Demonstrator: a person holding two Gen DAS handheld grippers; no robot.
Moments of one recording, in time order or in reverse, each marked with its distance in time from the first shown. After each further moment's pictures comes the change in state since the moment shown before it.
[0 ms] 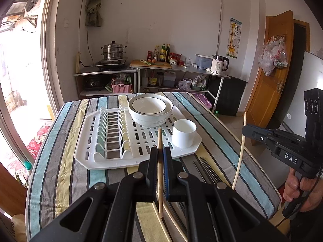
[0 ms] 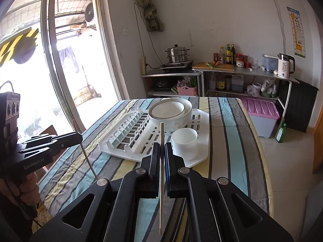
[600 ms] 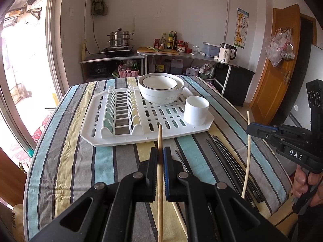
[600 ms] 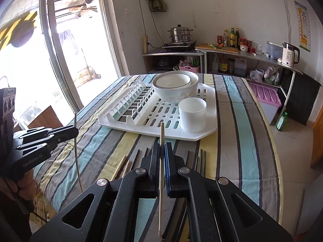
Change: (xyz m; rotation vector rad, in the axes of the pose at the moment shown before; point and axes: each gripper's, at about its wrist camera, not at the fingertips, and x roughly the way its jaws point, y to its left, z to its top) left arm 0.005 0.016 -0.045 -0.007 0.076 0.047; right arm 0.017 0.020 -0.041 -0.033 0.143 -0.007
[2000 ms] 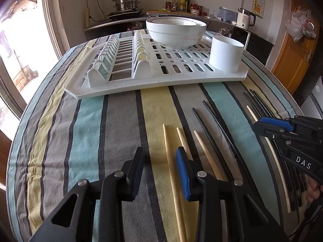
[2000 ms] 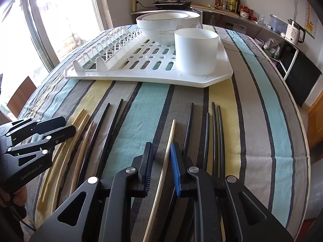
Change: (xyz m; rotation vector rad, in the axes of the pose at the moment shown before) left arm 0.105 0.004 -0.059 0.002 0.253 0.116; right arm 0.108 -0.011 -0.054 0.000 0.289 -0.091
